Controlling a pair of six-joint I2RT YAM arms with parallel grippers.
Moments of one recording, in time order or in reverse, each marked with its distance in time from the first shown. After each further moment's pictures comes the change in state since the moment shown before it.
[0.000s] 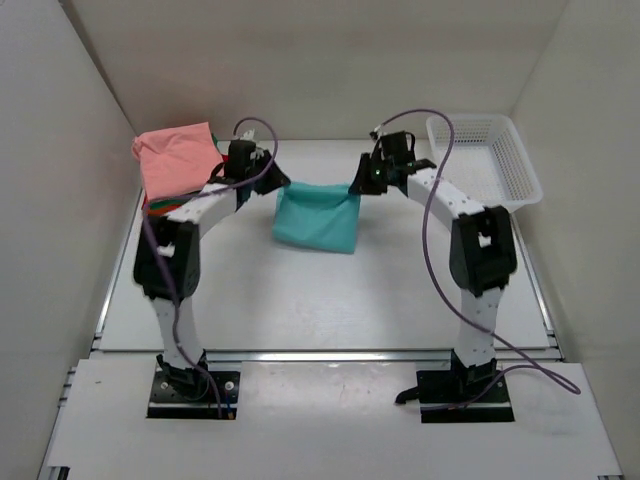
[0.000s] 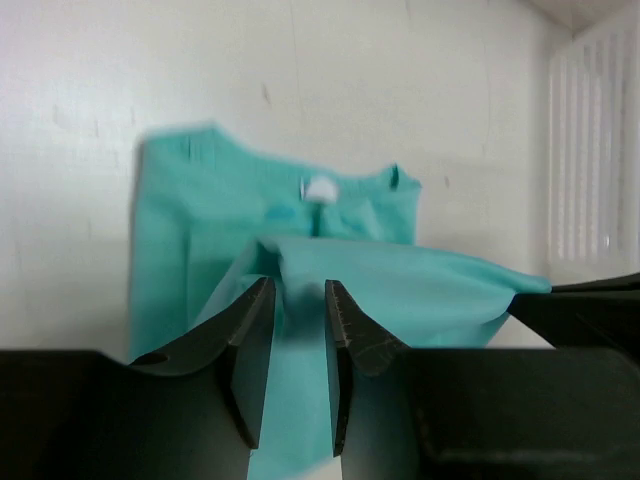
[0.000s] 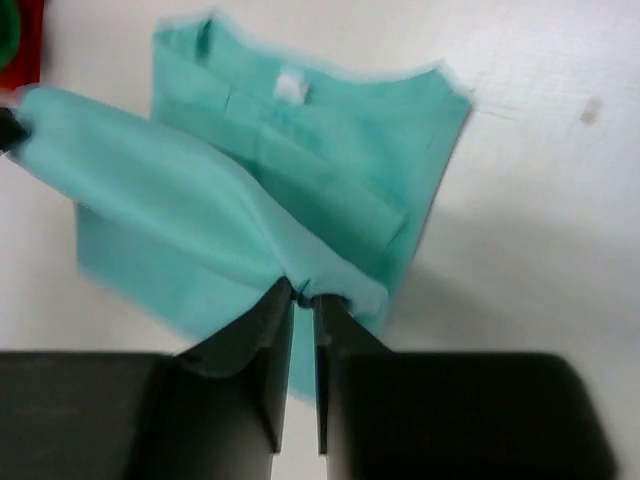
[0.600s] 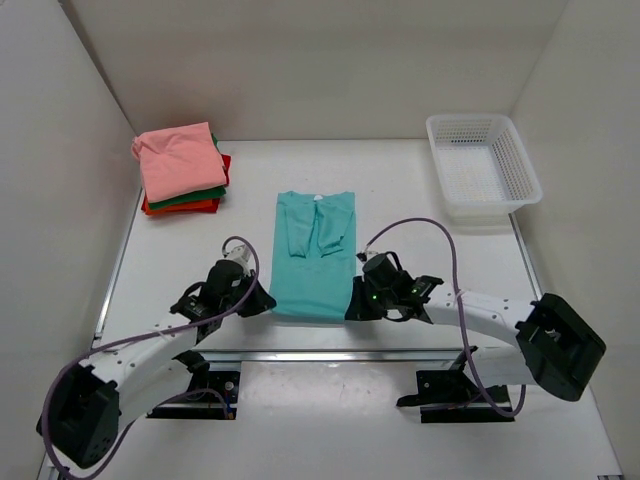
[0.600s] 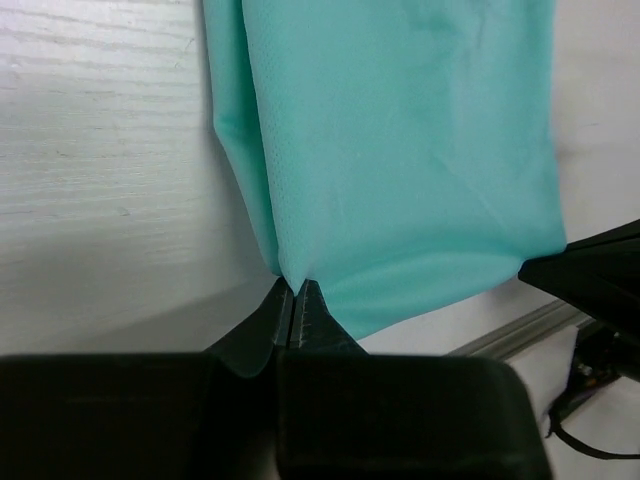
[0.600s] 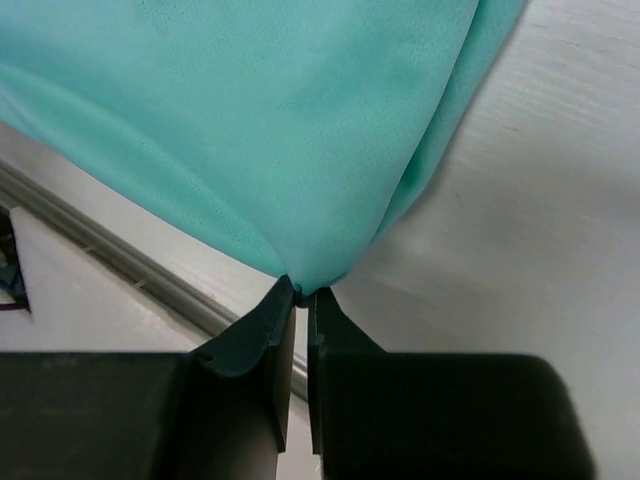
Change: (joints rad) left arm -0.268 -0.918 -1.019 -0.075 -0.076 -0.081; right arm 0.502 -0.648 -0.989 0.184 0.184 0.320
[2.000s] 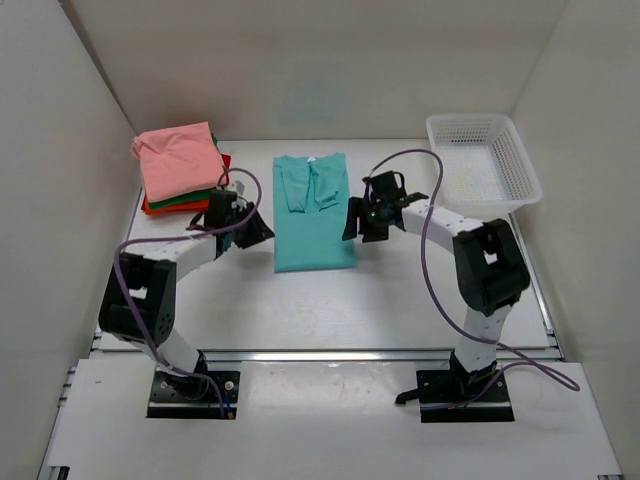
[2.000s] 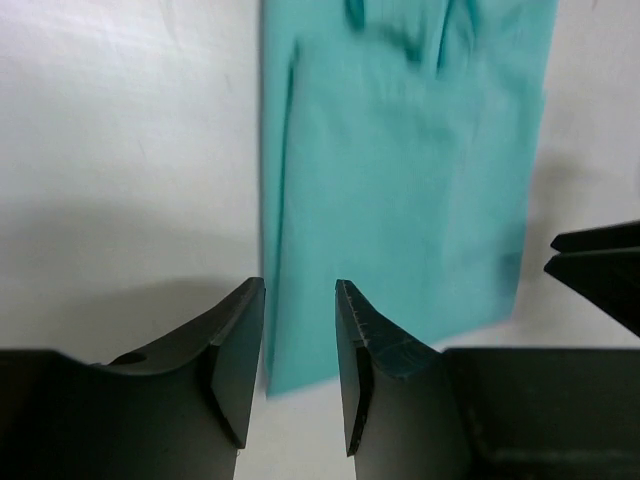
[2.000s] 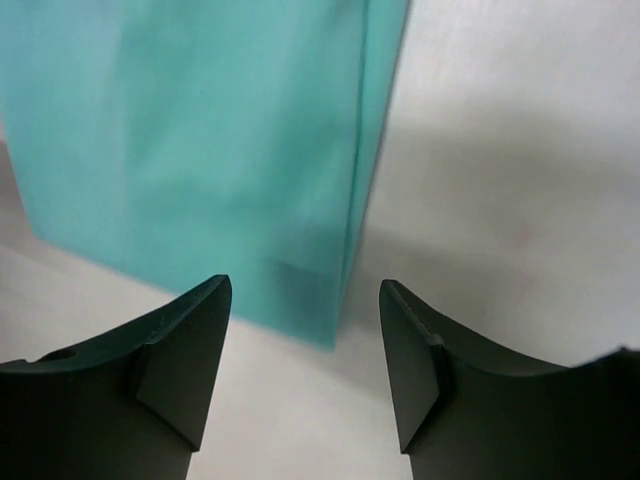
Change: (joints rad) left arm 0.324 0.684 0.568 0.124 0.127 0.121; right arm -0.429 0.599 0.733 -0.178 -0.127 -0.296
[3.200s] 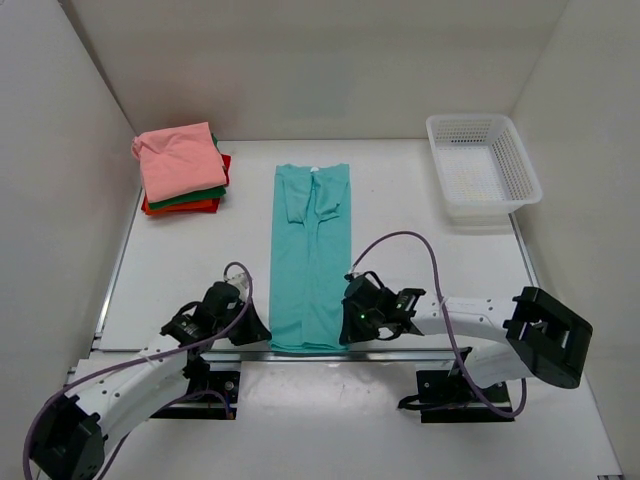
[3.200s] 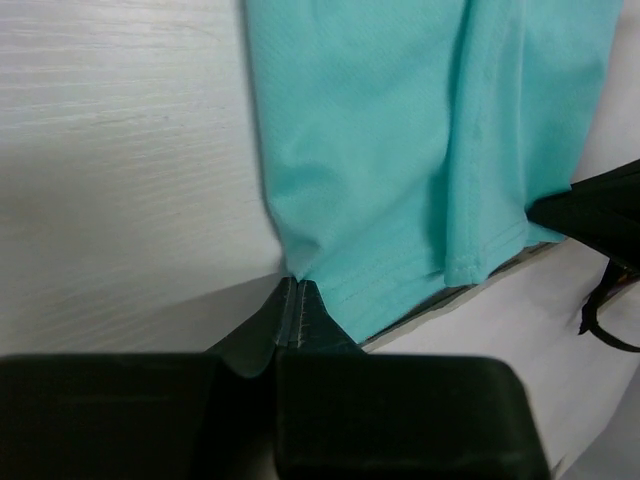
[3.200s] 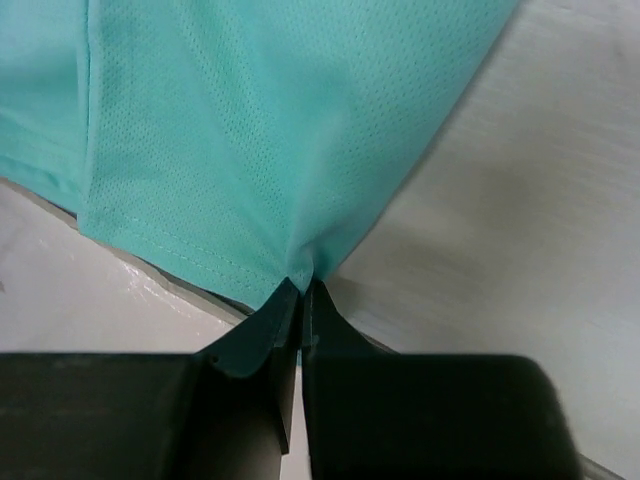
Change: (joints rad) left arm -0.396 -0.943 -0.692 -0.362 -0.016 -0.164; right arm 0.642 -0.546 -0.729 0.140 0.196 0.473
